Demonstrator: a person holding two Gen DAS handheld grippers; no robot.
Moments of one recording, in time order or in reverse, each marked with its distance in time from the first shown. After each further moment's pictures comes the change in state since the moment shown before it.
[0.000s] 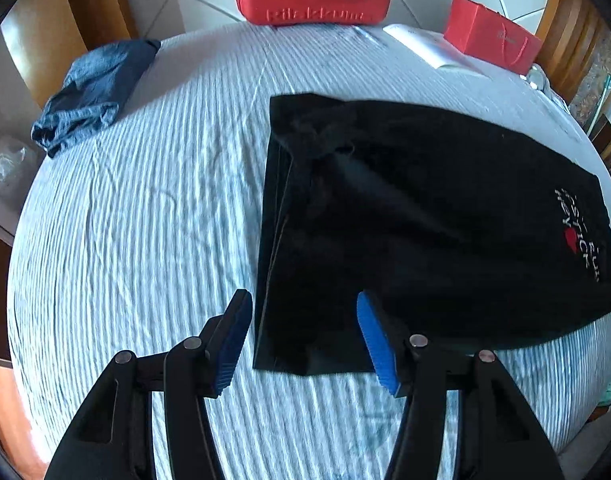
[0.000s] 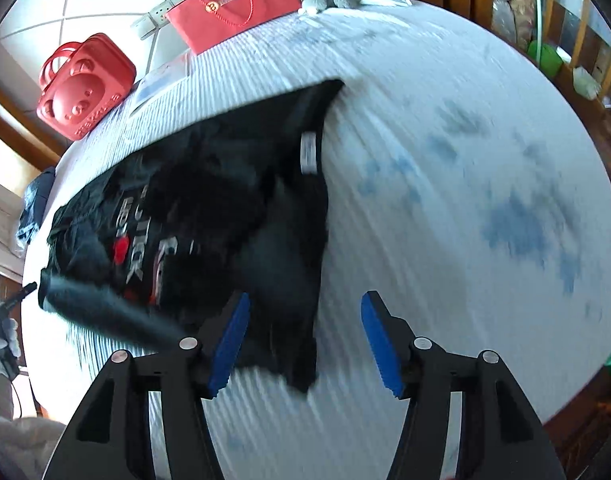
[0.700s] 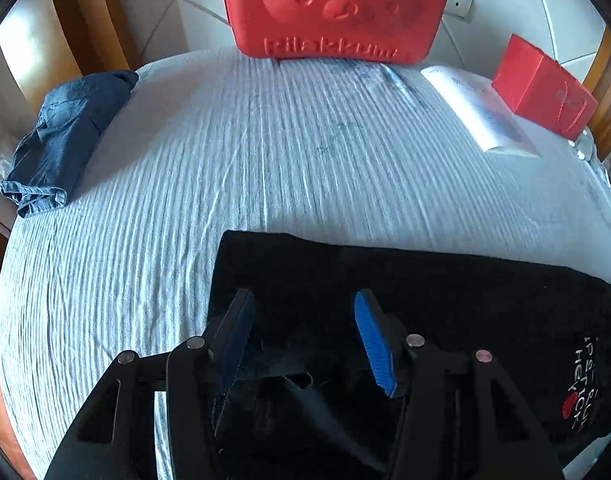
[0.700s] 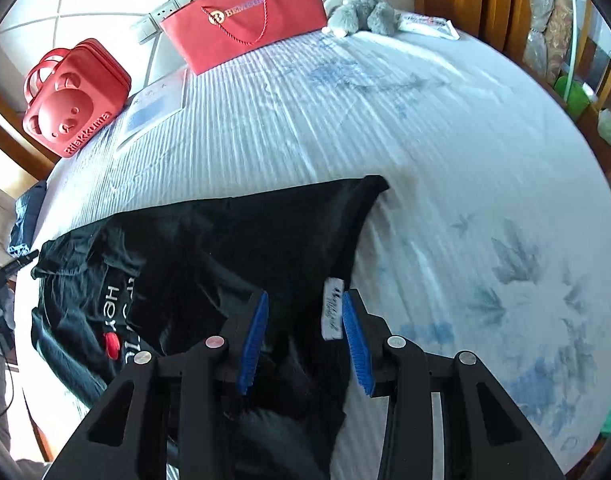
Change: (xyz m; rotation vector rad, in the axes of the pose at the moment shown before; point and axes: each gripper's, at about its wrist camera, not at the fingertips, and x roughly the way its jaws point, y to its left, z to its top) left arm 0.066 -0.035 0.158 -0.107 -0.013 0.079; right arm 0.060 0.025 0.145 -0.066 0.006 -0.007
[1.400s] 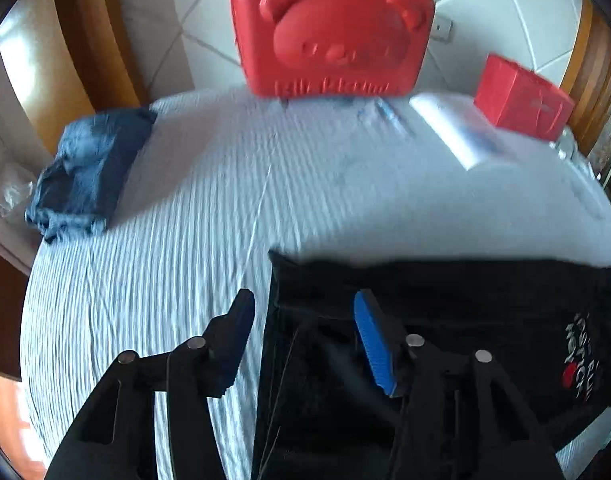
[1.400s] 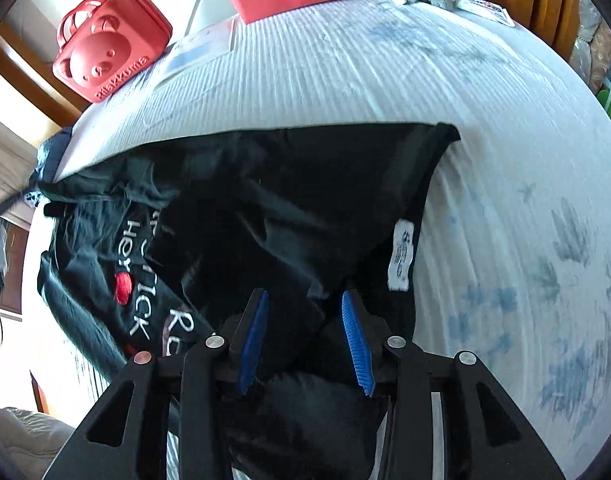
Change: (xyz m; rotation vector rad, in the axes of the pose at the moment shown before) left arm -0.049 0.032 -0.018 0.037 -0.058 -0.019; right arm 0.015 0.027 -0.039 -0.114 0.095 0.068
